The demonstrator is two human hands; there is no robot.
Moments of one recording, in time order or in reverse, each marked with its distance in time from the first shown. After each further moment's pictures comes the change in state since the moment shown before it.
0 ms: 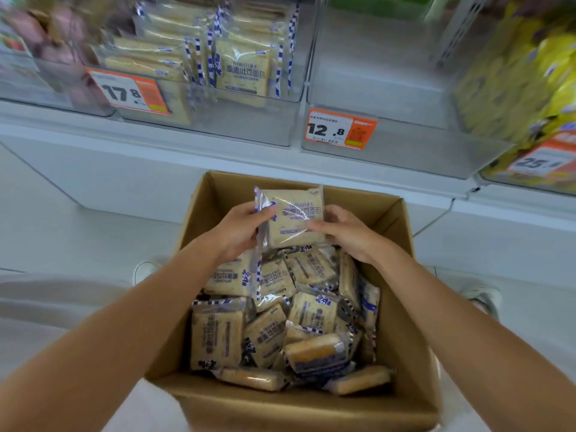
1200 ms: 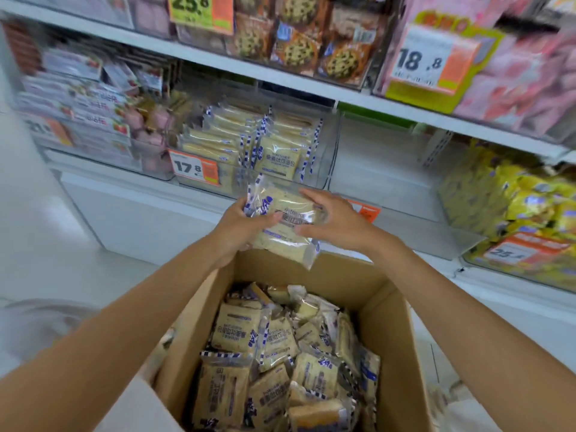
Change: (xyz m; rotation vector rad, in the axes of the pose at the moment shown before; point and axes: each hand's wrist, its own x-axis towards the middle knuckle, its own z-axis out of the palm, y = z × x) left_hand -0.065 0.103 -0.039 0.041 0.144 0.363; right_hand -0.045 -0.182 0.042 -0.851 0.077 -0.562
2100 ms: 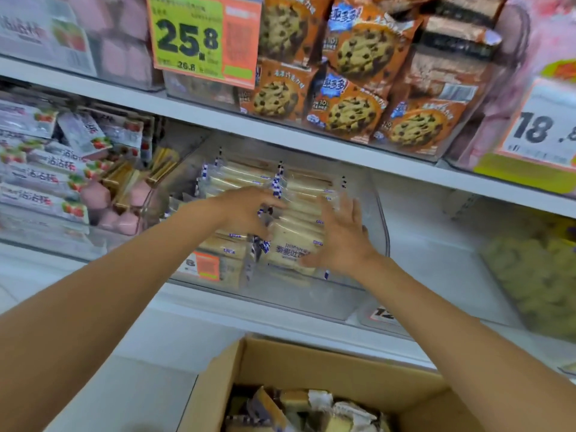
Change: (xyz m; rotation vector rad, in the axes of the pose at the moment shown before) left_hand 0.229 0.090 -0.090 1.199 -0.304 0.306; right_hand 0.180 0.016 -0.002 -0.358 0.131 0.312
